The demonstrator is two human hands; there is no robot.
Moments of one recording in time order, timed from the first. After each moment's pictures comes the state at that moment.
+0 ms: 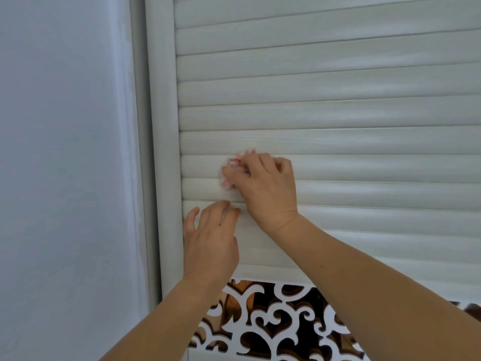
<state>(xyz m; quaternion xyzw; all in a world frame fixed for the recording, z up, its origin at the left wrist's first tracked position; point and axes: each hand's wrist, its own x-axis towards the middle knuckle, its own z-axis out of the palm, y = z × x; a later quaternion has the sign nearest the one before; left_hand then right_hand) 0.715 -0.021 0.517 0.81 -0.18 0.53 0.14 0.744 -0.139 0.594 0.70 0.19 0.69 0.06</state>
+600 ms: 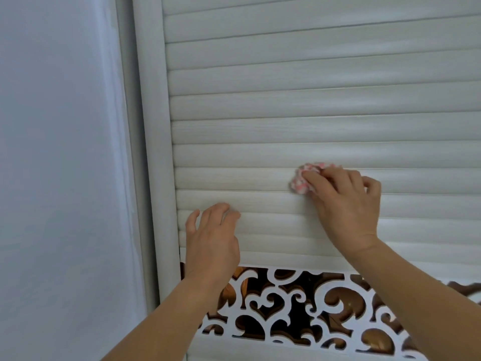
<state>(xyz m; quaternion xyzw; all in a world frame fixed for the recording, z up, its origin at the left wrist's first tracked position) 0.710 -0.030 0.495 0.82 -0.19 0.51 0.16 0.700 -0.257 0.545 0.71 0.06 0.69 0.06</state>
